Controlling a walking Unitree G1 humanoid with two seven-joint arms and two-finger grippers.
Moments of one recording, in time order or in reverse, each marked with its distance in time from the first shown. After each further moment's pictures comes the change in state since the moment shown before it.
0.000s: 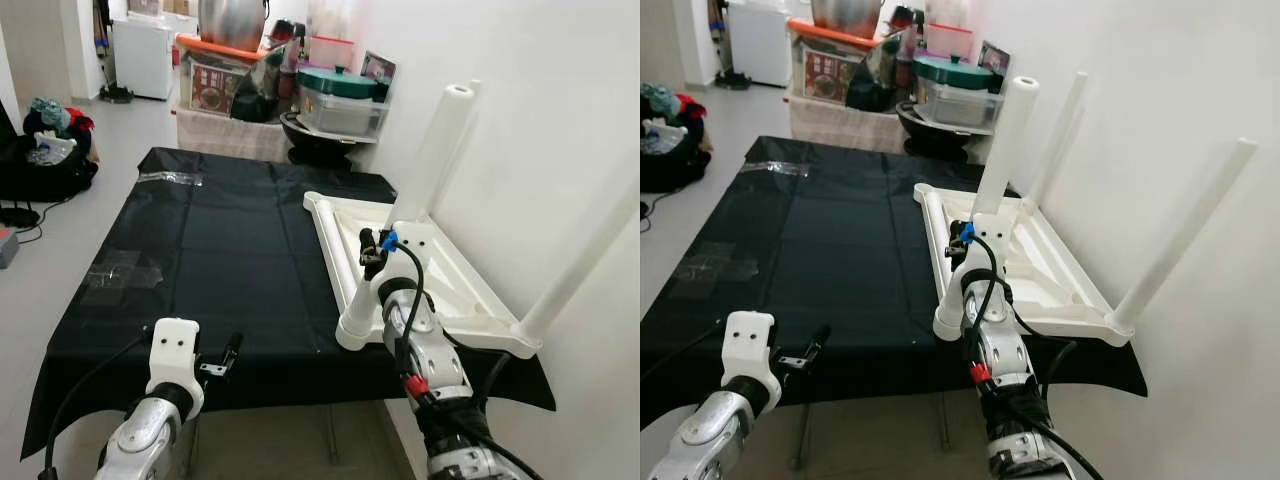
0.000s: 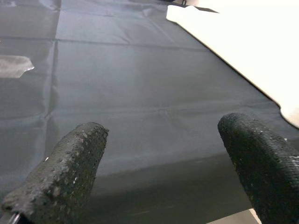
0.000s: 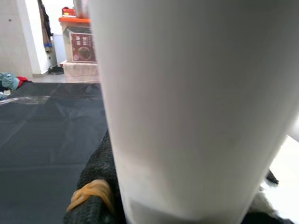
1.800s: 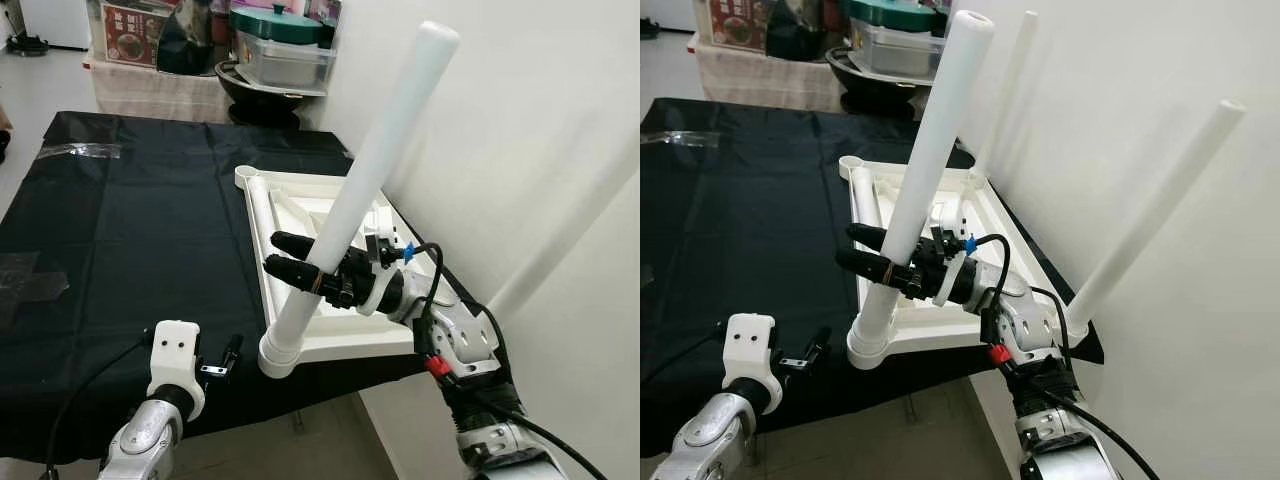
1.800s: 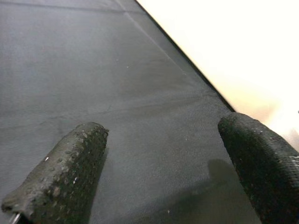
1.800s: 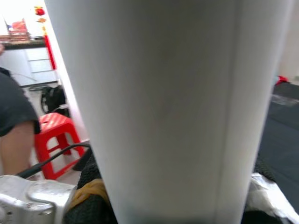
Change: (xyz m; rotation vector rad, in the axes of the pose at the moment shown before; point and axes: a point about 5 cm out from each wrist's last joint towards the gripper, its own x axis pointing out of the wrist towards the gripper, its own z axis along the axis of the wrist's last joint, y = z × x) left arm -0.001 -0.002 -0.002 -0.008 0.008 0.006; right arm -0.037 0.048 0.041 0.136 -0.110 1.469
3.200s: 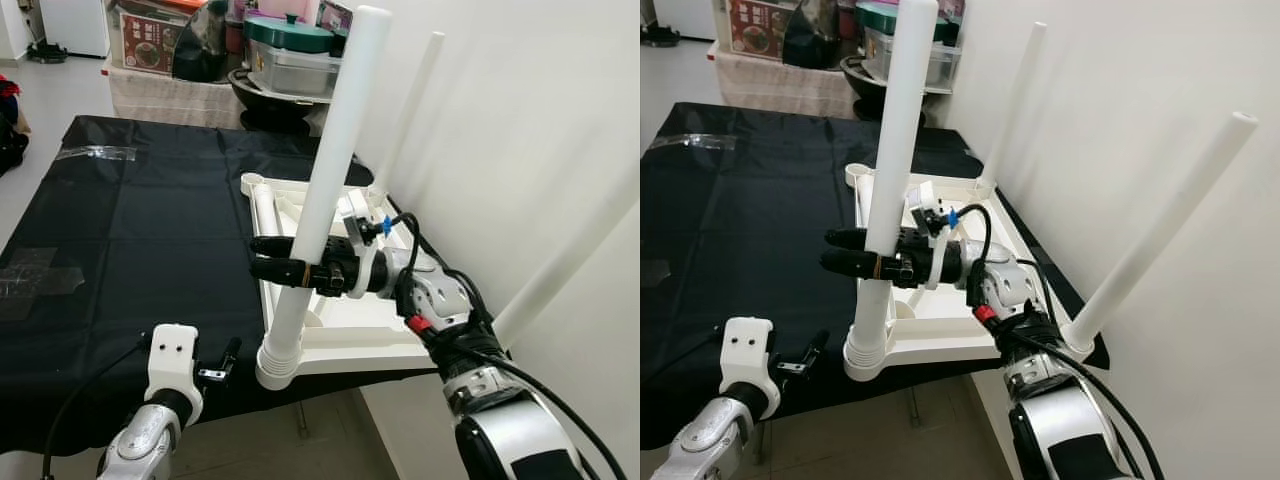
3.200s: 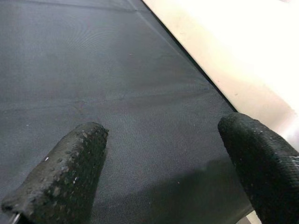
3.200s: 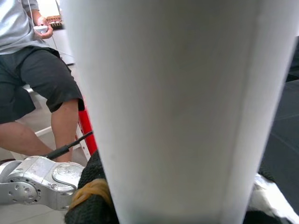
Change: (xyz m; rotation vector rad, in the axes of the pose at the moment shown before) left arm -0.004 0.001 -0.002 0.000 0.013 0.010; right arm 0.017 -0.021 0.007 0.065 0.114 0.159
